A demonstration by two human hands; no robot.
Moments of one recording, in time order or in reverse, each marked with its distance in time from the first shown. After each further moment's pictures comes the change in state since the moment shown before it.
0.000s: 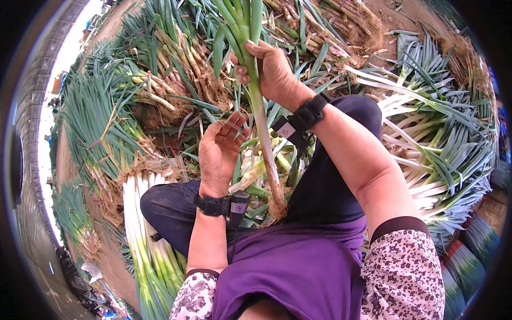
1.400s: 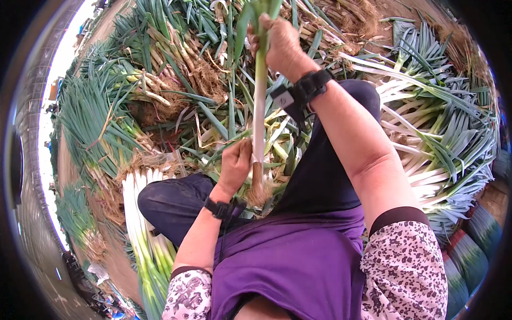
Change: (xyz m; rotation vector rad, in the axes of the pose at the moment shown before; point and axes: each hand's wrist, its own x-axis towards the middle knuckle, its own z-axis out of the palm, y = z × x) left_hand -0.034 -0.041 -0.047 1.155 -0.333 0.272; right_hand 0.013 -0.027 -0.024 -0.020 0.395 -0.129
